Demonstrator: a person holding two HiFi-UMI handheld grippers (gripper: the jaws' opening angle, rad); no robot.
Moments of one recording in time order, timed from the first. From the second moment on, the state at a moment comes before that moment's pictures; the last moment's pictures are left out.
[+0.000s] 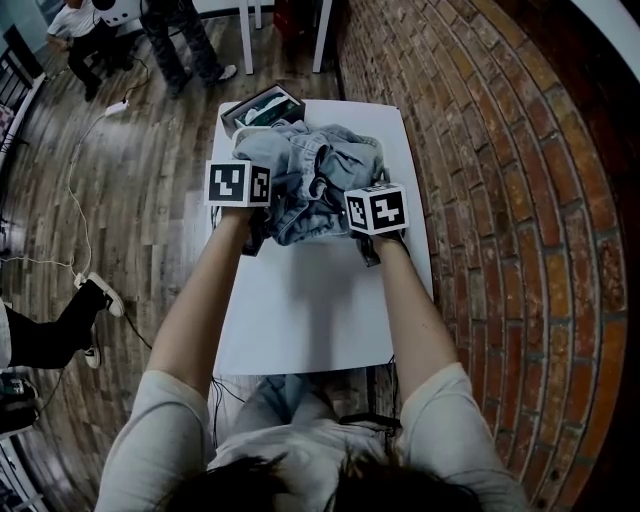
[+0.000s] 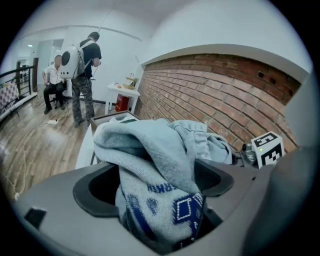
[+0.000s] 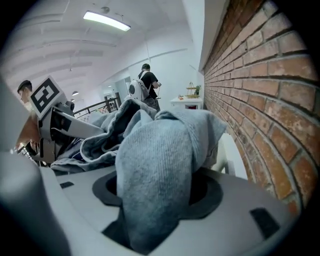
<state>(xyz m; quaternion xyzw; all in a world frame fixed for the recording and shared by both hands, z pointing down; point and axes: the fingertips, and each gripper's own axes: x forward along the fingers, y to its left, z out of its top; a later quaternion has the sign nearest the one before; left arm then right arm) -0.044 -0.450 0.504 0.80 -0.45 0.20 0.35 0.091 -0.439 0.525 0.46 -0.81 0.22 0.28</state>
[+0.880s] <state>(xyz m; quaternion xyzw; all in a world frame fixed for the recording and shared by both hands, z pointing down) -0.056 -0.429 0.417 0.82 -0.54 0.11 0.15 0.114 -0.407 0.453 0.57 -0.79 0.18 0.16</state>
